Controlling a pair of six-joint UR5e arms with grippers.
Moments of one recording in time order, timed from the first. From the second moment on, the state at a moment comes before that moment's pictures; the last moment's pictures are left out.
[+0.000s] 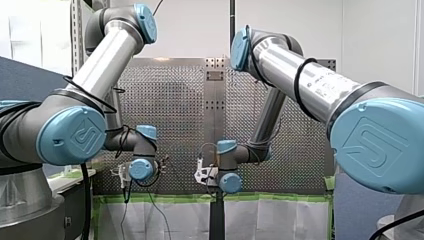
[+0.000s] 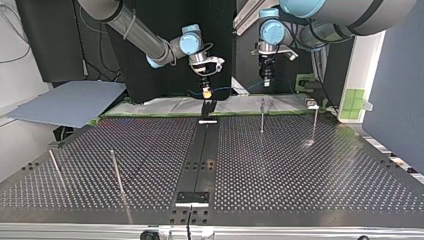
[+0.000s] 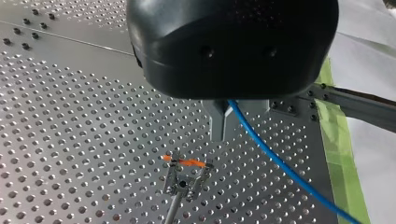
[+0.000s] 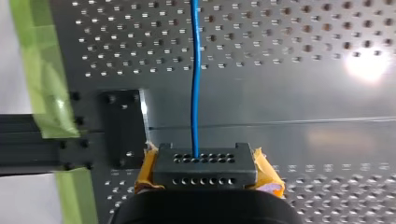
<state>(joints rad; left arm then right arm) -0.23 -2.24 -2.25 -1.99 -1.86 -1.76 2.35 -0.55 1.55 -0.91 1.72 1.68</state>
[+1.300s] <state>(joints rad) -0.14 -2.26 -2.09 -2.20 -1.79 -1.76 2.33 -0.52 1.43 -0.78 1.73 1.64</state>
